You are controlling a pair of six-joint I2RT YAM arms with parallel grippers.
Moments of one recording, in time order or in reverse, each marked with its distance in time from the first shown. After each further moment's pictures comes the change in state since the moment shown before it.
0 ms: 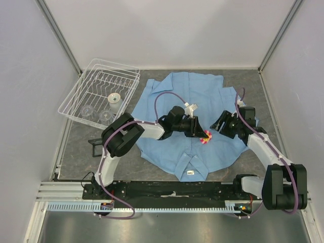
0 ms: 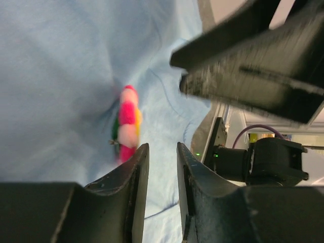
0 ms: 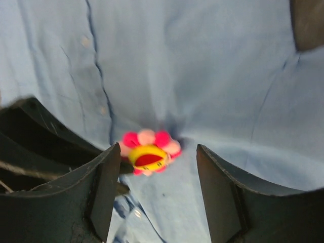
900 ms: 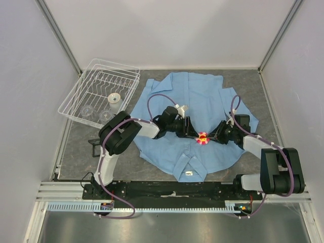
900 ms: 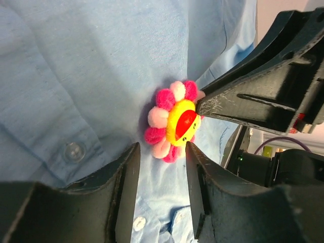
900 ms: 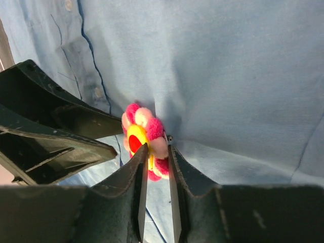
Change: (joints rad) left arm 0.072 0.032 -0.042 -0.075 -0.026 0.011; right arm 0.002 0.156 -0.160 0.236 -0.184 0.101
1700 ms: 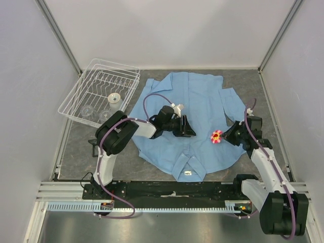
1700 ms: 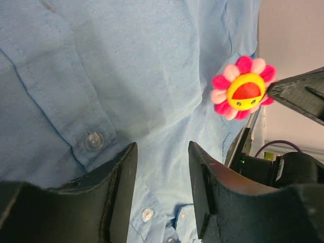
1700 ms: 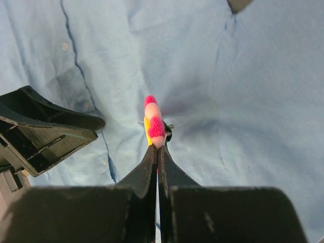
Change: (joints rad) left arm 0.035 -0.046 -0.072 0.034 -0.022 0.005; right arm -0.054 -0.403 0.017 -0.360 0.246 0.000
